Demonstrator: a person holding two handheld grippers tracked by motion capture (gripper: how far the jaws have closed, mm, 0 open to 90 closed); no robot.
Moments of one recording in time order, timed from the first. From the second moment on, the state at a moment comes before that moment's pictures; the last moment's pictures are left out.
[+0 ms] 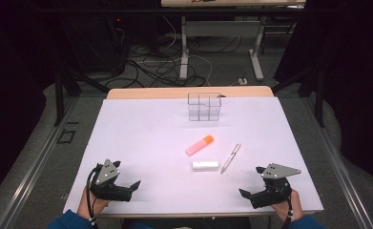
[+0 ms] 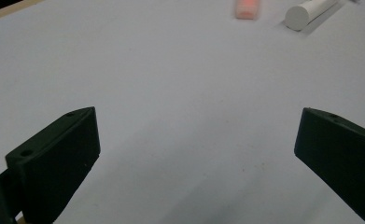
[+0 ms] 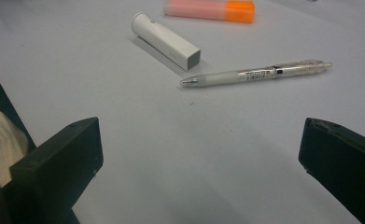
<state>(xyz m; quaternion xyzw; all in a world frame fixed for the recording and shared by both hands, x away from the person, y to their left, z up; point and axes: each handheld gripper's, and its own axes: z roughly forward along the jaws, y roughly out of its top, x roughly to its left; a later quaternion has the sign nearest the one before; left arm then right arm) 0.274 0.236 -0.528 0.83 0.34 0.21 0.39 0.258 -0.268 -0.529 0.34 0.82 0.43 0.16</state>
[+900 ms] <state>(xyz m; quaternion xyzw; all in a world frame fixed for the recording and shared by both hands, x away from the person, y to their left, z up) 0.273 0.235 -0.529 0.83 0.34 0.21 0.39 0.270 -0.269 -0.531 0.36 0.82 0.42 0.16</state>
